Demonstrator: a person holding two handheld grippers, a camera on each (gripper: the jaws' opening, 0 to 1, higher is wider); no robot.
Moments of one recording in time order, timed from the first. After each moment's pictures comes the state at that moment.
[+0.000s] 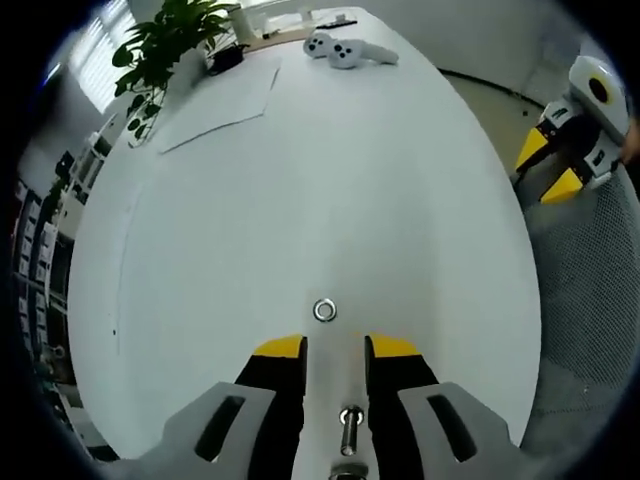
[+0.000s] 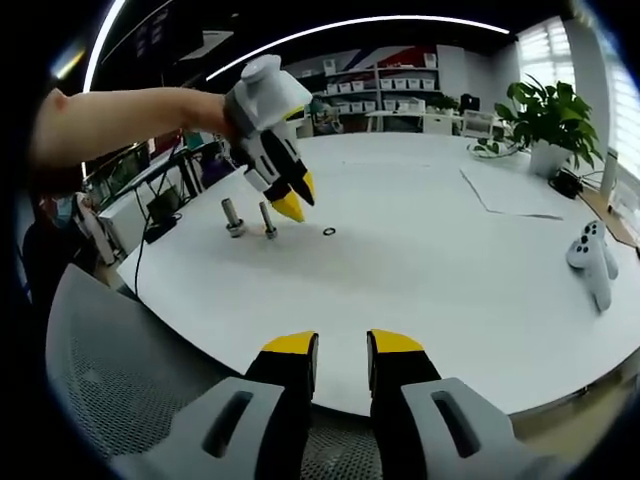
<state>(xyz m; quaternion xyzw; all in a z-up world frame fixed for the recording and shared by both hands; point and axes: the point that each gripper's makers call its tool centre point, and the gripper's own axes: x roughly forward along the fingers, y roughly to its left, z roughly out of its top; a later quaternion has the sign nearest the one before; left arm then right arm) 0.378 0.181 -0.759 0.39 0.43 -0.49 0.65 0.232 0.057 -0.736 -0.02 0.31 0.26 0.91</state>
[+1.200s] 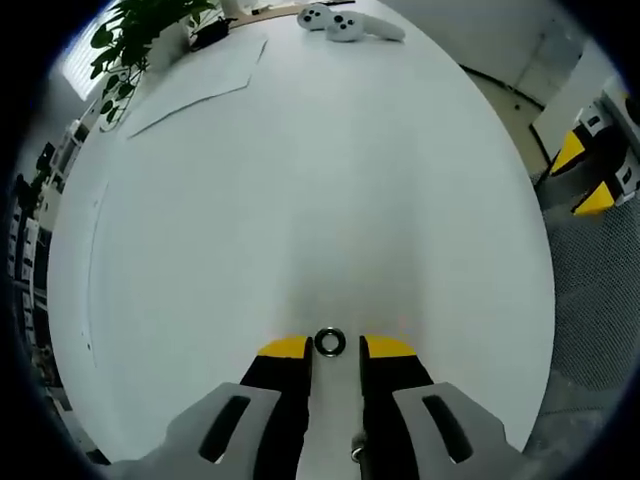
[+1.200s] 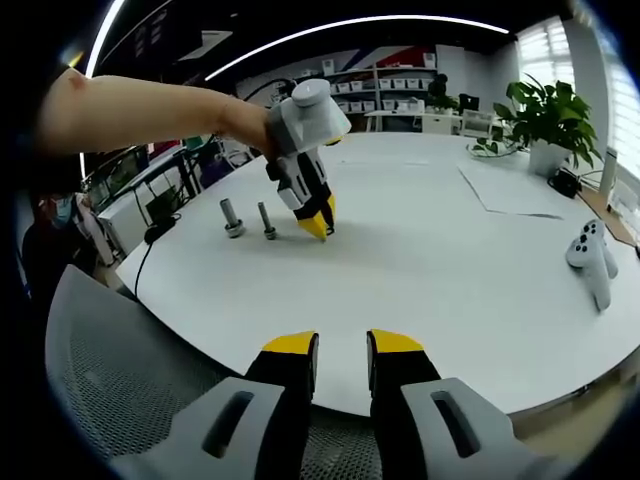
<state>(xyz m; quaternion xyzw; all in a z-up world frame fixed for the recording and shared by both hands) 0.391 0.167 -0.795 0.39 0.47 -0.50 0.62 0.233 0.056 -0.737 -0.02 0.31 0.26 0.91</state>
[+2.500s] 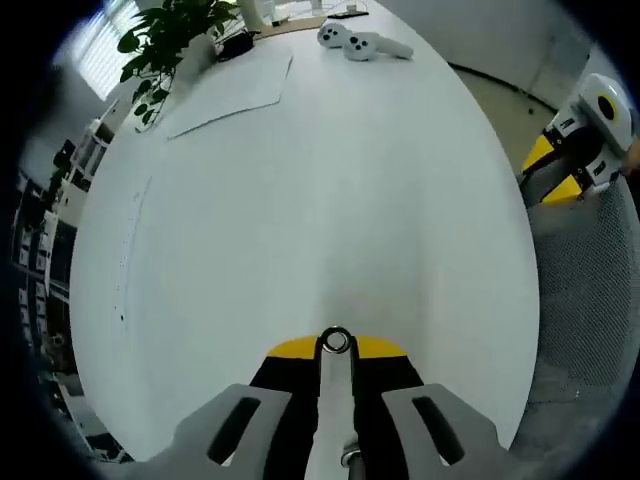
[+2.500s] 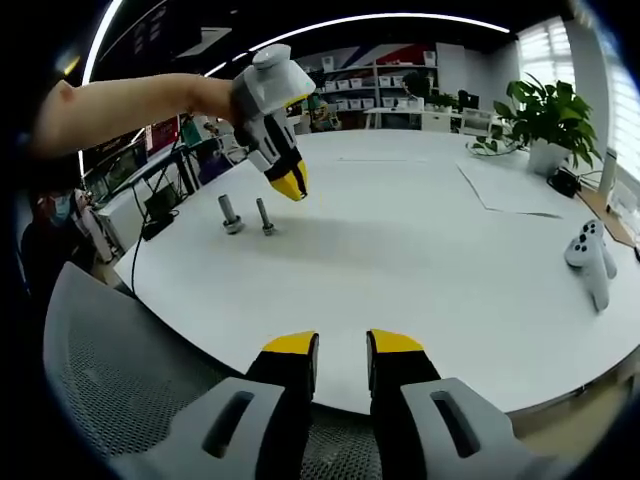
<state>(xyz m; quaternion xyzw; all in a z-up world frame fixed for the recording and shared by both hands) 0.387 0.212 -0.736 0.40 0.45 -0.47 0.65 0.232 0.055 -0.740 -0.03 0.32 0.25 0.91</state>
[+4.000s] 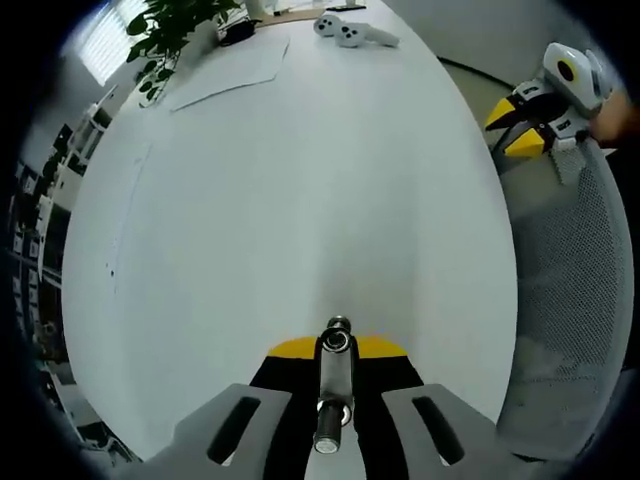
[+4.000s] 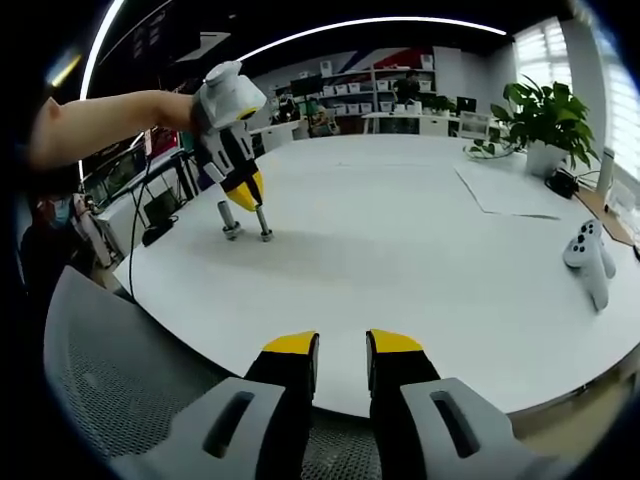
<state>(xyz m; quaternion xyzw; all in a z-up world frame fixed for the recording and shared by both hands) 0.354 0.255 -0.741 0.39 0.48 -0.47 0.64 0.234 0.054 -0.736 -0.02 0.31 0.25 0.92</state>
